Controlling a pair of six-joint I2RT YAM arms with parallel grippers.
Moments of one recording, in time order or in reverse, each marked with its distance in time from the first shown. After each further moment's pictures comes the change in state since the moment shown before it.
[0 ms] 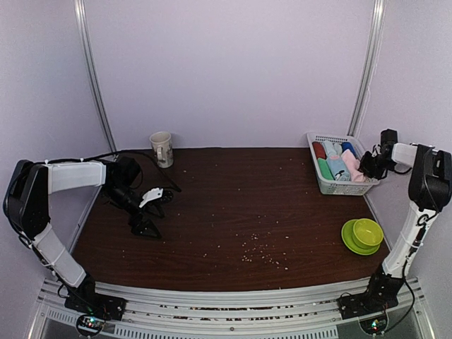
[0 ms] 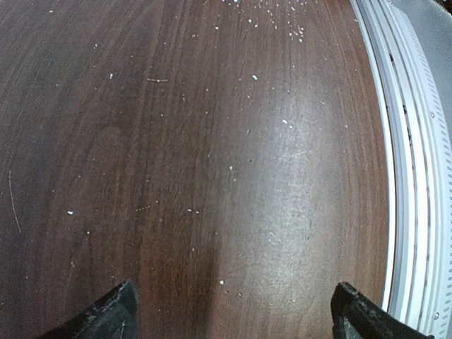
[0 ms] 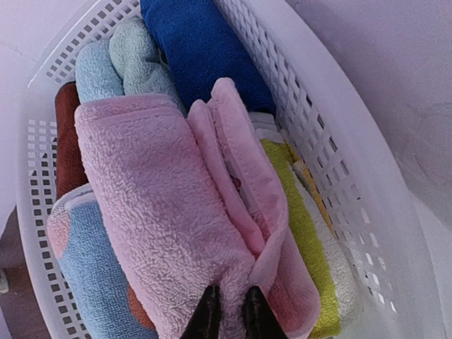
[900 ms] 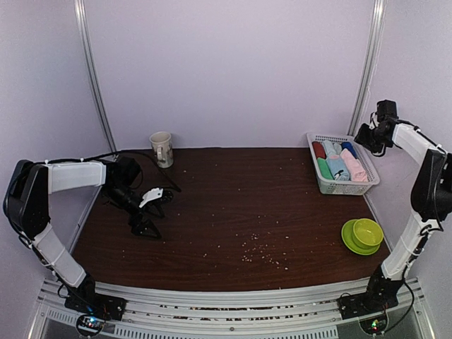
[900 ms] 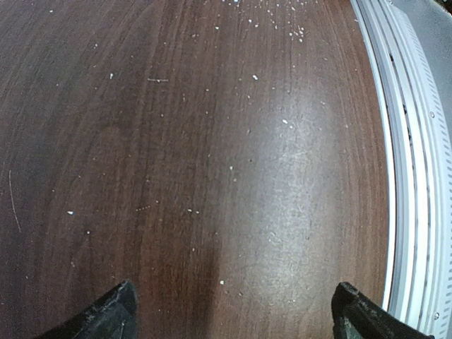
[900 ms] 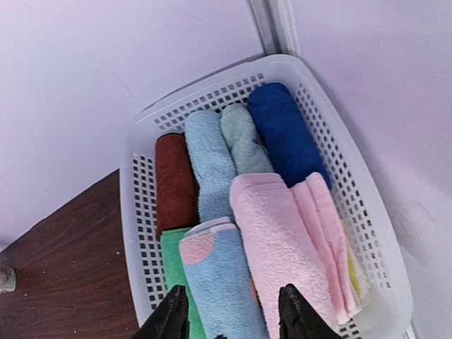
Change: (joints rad) left arm 0.000 0.000 0.000 0.000 0.000 0.000; right arm 0.126 -0.148 0.170 -0.109 0.166 -0.049
